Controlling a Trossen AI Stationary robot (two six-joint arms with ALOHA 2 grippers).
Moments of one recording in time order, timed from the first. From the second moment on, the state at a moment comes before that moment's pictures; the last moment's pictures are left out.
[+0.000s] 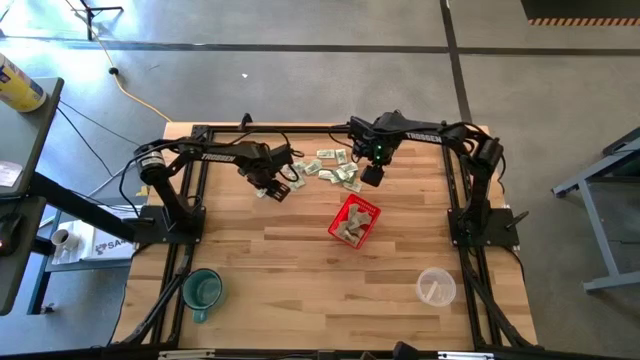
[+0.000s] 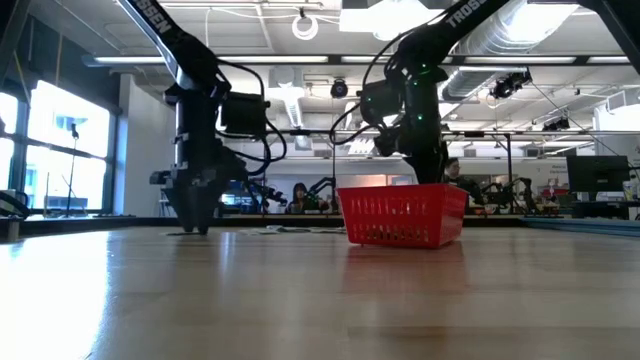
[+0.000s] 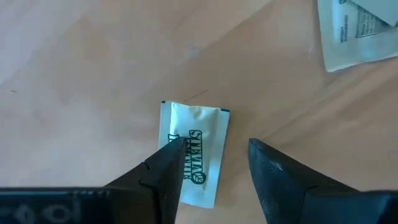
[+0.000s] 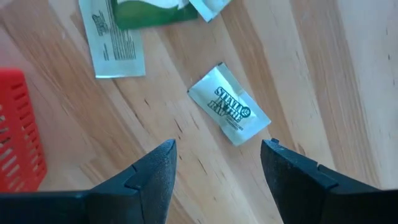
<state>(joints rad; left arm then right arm) 0.48 1.71 0.96 -0.73 -0.06 -0.48 -0.56 1.90 1.41 -1.08 0.03 -0.09</state>
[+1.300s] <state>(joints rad) 0.20 1.98 1.35 -0.14 0.57 -0.07 -0.36 1.50 1.41 -1.32 0.13 0.36</state>
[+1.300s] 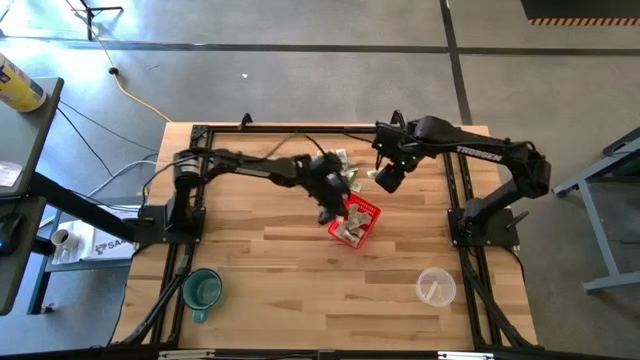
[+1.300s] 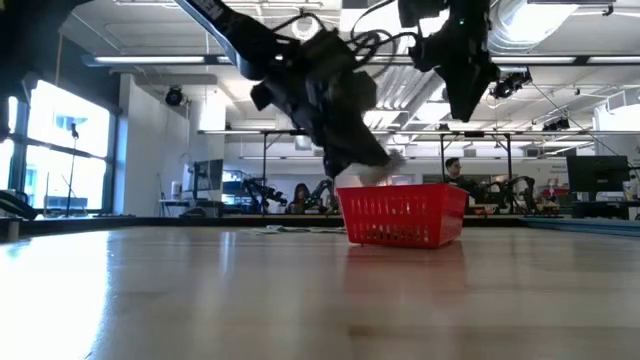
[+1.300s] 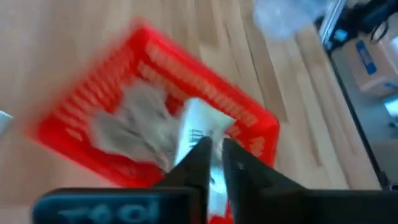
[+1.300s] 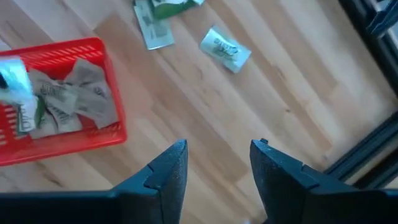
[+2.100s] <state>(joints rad) 0.18 1.70 1.21 -0.77 0.11 -0.14 -0.48 1.75 1.18 -0.95 0.11 -0.30</state>
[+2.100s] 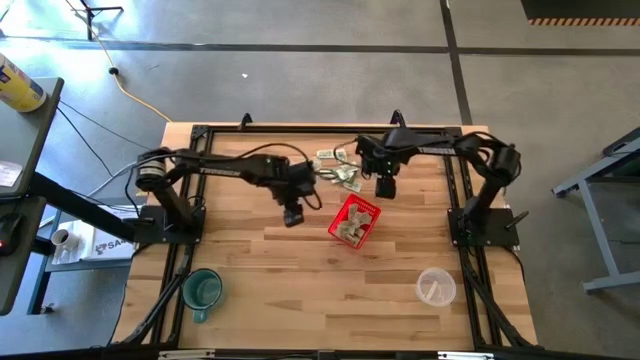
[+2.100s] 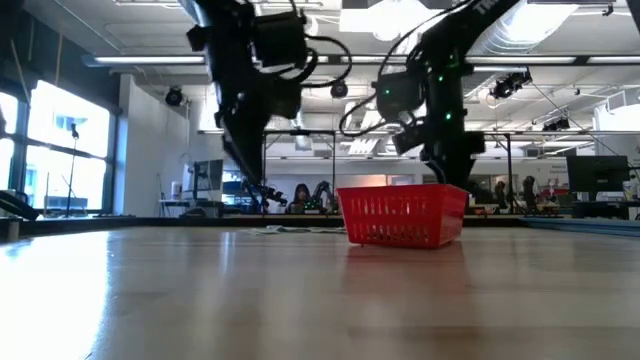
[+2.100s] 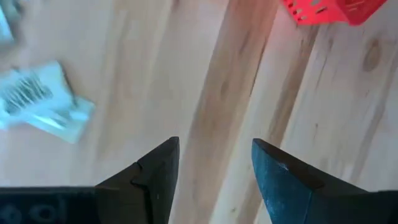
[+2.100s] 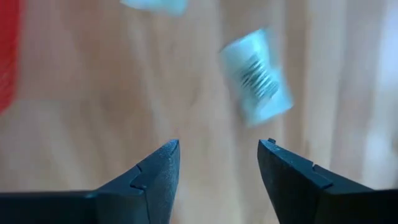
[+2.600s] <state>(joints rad) 0.18 1.60 0.92 -0.56 0.17 -0.46 -0.59 1.94 1.21 -0.80 0.07 -0.47</state>
